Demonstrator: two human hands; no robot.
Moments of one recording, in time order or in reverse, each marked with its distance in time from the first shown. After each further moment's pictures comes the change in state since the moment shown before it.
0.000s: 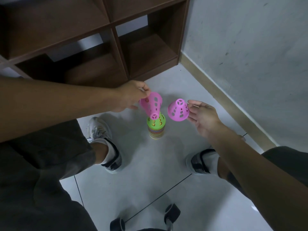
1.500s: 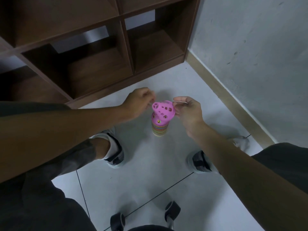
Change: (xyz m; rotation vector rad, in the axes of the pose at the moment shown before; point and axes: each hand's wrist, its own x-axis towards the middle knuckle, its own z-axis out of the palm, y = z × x) left_hand 0.030 -0.068 0.027 -0.143 0.173 0.207; right_hand -0.007 0.023 0.058 -0.250 -0.031 -0.201
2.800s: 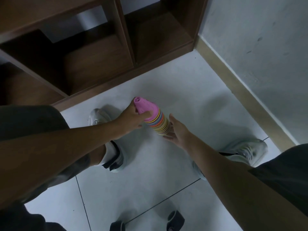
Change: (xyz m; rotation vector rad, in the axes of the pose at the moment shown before) left_hand -0.001 -0.062 0.004 -0.268 -0.071 -0.269; right_hand 0.062 0.116 0.027 0.111 -0.285 0.614
